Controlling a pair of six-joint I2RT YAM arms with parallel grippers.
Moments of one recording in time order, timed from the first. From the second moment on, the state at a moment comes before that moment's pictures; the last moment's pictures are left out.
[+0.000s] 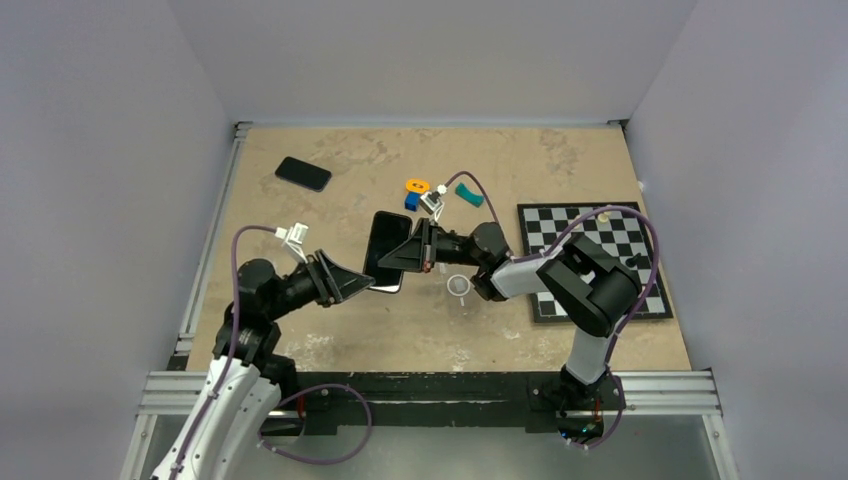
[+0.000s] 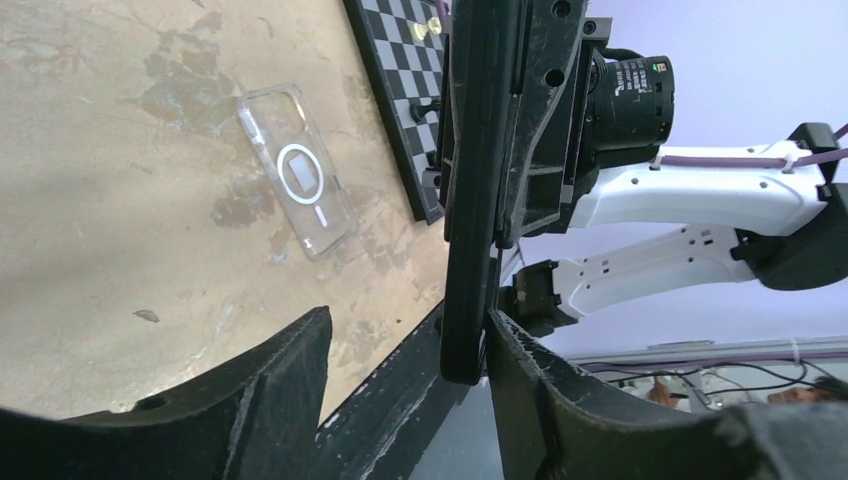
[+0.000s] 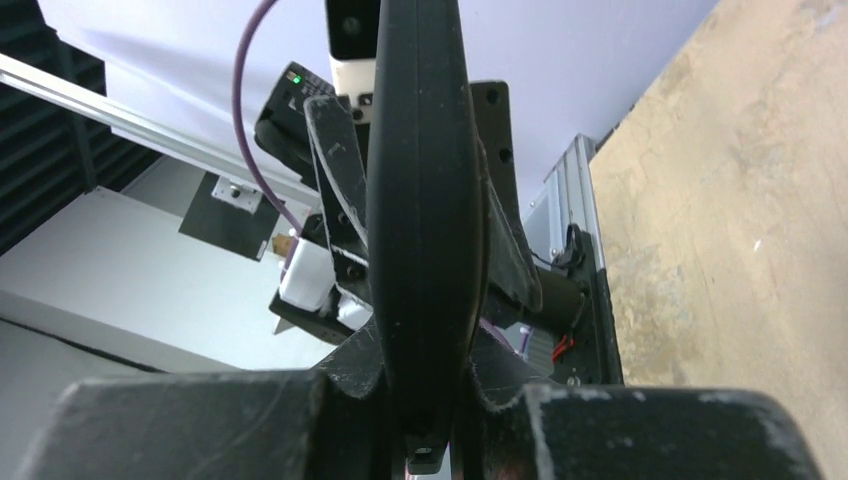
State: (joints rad) left arm -0.21 0.45 0.37 -0.15 0.69 -0.91; right arm 0.75 1.81 0.72 1.39 -0.77 1.41
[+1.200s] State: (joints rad) left arm -0.21 0.53 0.29 0.23 0.88 -1.13; right arm 0.62 1.63 0.80 1.07 -0.80 1.19
